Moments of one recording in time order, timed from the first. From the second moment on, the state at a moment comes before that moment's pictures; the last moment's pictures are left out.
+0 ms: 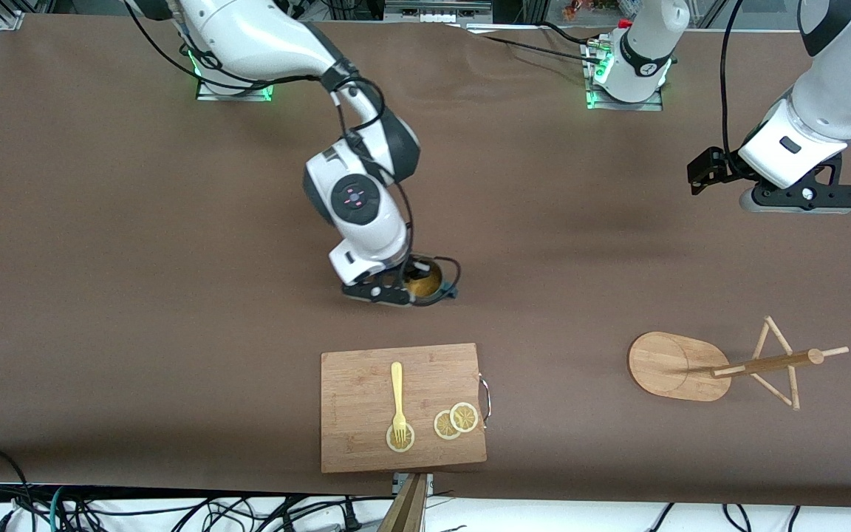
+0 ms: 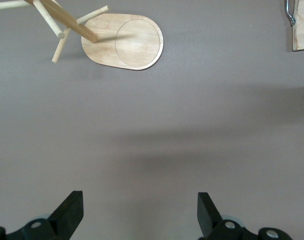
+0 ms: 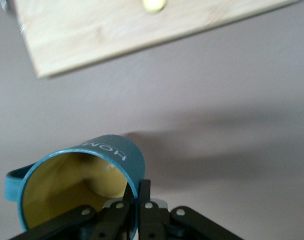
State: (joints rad) left arm -0.06 -0.01 -0.09 -1.71 0.05 1.62 -0.13; right arm 0.73 0.78 -0.04 -1.29 0.13 2.16 0.79
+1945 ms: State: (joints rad) left arm -0.06 -0.01 -0.09 -1.71 0.05 1.62 -0.13; right arm 0.81 0.79 -0.07 -1.11 0.07 1.94 0.56
